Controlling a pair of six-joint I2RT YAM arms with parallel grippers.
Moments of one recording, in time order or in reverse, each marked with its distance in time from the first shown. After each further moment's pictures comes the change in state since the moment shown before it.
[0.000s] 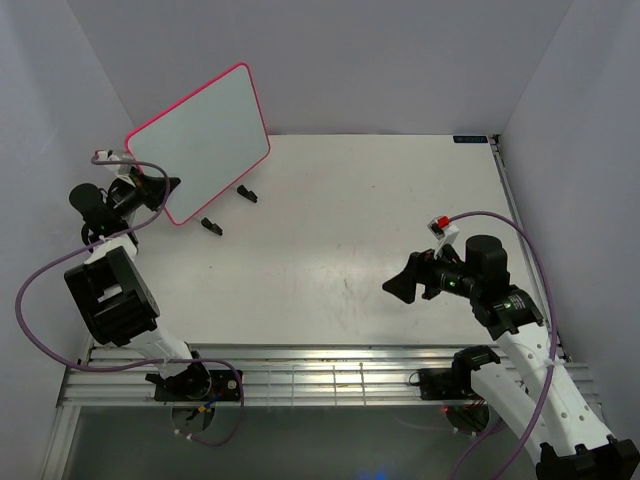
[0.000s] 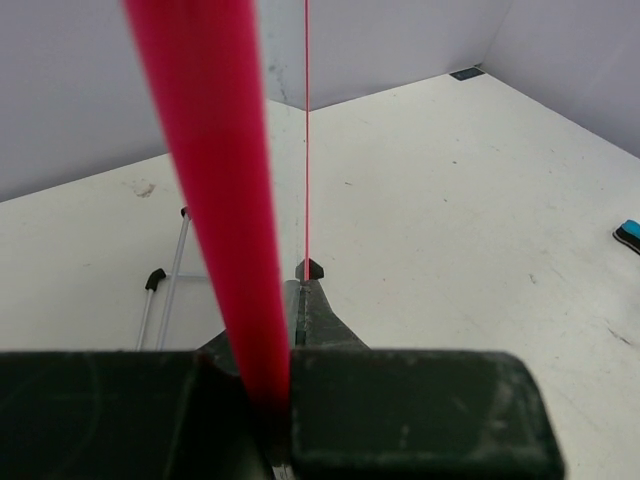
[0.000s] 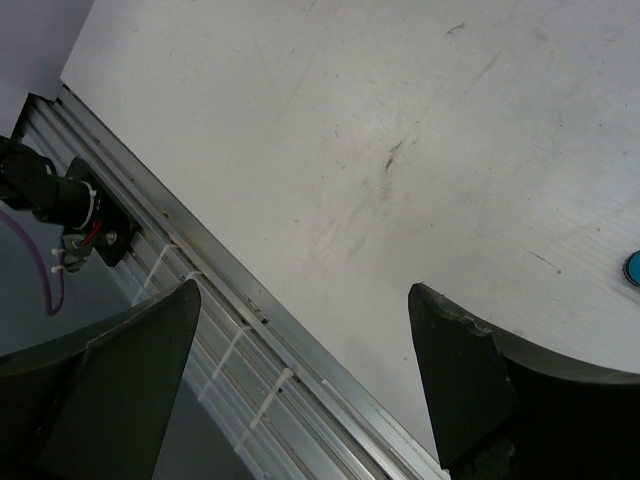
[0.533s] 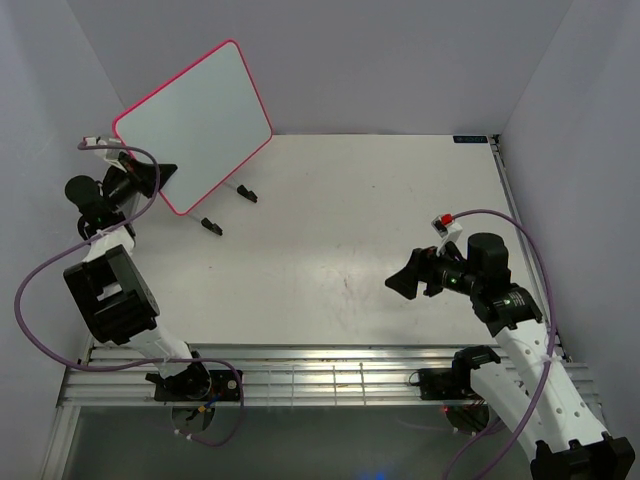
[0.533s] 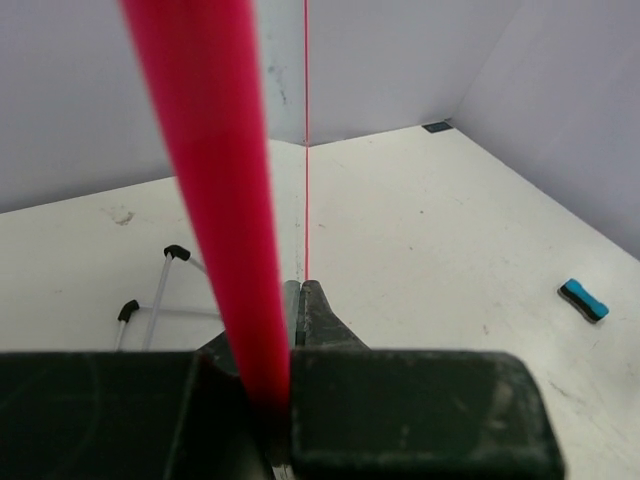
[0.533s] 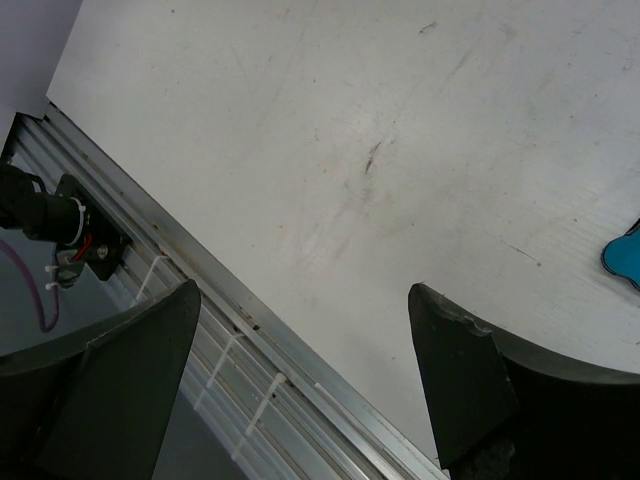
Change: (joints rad) left arm -0.021 0.010 0.081 0.070 -0.045 -0.259; right arm -0.046 0.025 0.000 0.000 -0.001 0.000
